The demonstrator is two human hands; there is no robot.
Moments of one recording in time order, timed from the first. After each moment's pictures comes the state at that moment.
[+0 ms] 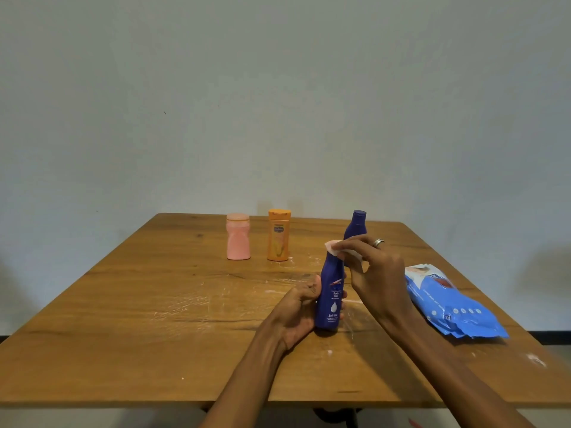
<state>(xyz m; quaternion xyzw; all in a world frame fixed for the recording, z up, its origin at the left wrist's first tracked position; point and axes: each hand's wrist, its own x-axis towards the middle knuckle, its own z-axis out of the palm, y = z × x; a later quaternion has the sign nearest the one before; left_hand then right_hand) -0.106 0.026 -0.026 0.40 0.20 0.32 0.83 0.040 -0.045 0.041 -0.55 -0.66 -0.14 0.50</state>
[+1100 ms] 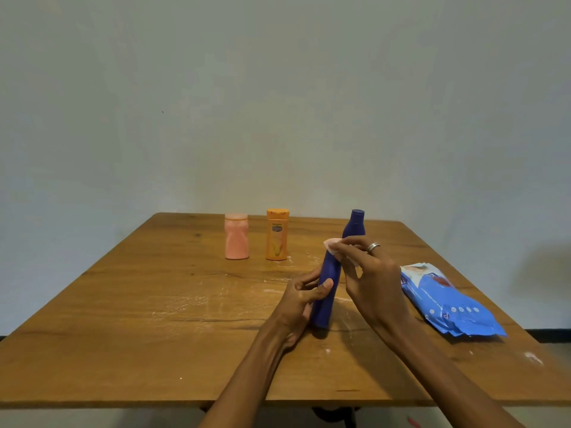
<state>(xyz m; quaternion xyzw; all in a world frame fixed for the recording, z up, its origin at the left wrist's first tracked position) -0.099 0.024 -0.025 0.52 0.19 0.38 0.74 0.034 -0.051 0.035 -0.56 -0.66 -0.19 0.46</state>
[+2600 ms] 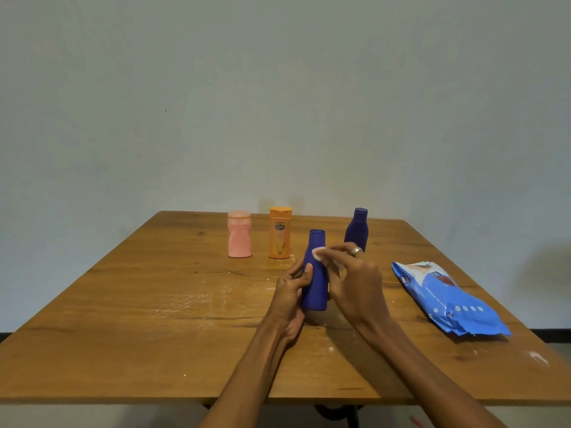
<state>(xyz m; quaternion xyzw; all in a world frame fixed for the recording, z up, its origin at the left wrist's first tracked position) -0.106 0.022 -0.014 0.41 0.21 0.46 0.76 0.013 -0.032 0.017 -0.59 -0.64 -0.09 0.48</state>
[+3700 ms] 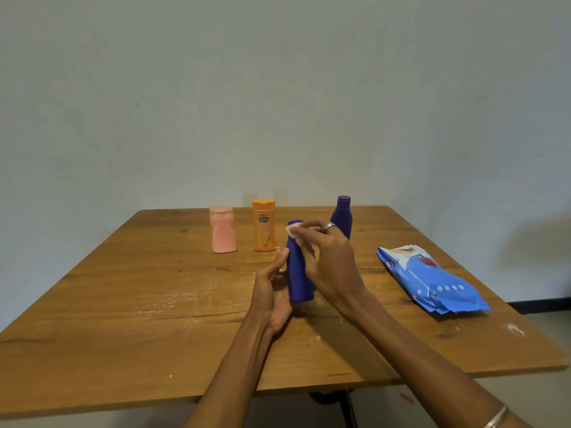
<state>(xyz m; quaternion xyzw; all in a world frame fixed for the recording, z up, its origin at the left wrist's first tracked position) -0.111 0.026 -0.018 0.29 0.18 0.46 0.82 0.001 -0.019 0.029 -0.57 -0.65 -0.08 0.49</state>
